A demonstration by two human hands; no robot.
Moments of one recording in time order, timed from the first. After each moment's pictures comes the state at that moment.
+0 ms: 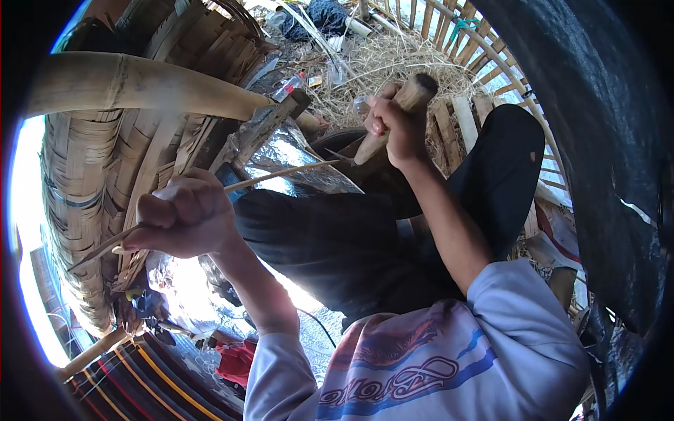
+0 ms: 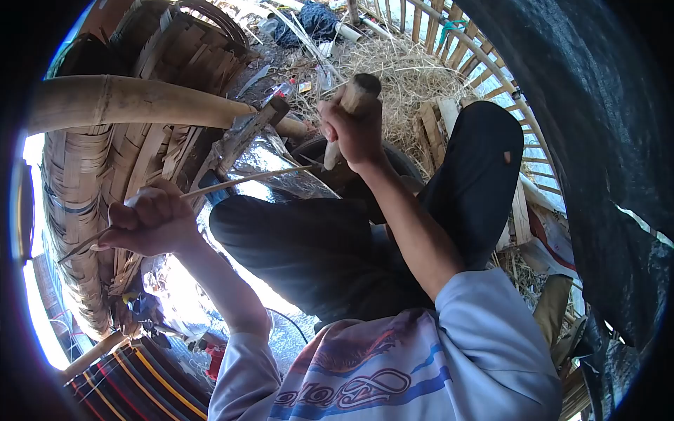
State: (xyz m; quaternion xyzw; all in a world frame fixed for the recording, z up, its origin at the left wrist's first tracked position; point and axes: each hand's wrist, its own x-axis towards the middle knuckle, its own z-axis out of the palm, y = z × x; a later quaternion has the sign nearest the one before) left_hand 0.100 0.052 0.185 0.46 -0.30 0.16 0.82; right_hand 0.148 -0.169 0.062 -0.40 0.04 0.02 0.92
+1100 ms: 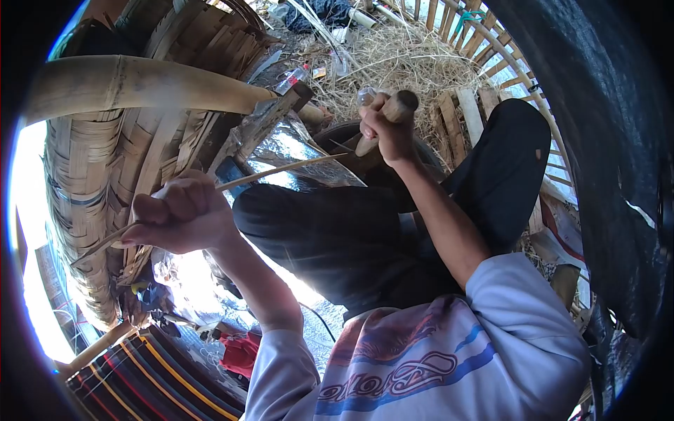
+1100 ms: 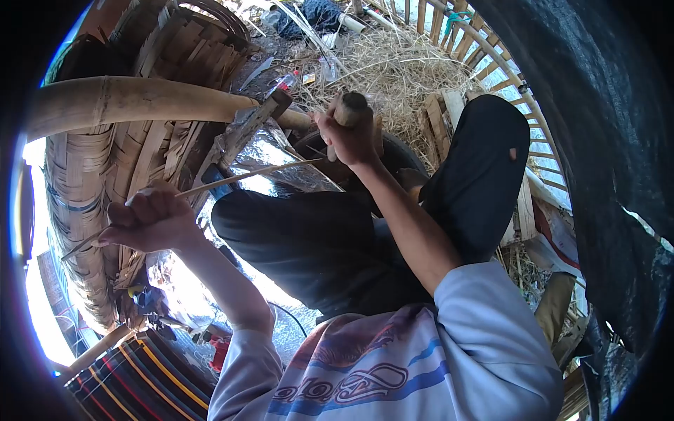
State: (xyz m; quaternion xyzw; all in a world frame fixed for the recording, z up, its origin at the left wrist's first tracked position) left_hand 0.095 0.055 0.186 0.49 -0.19 0.23 0.82; right_hand 0.143 -0.157 0.006 -0.41 0.02 0.04 0.91
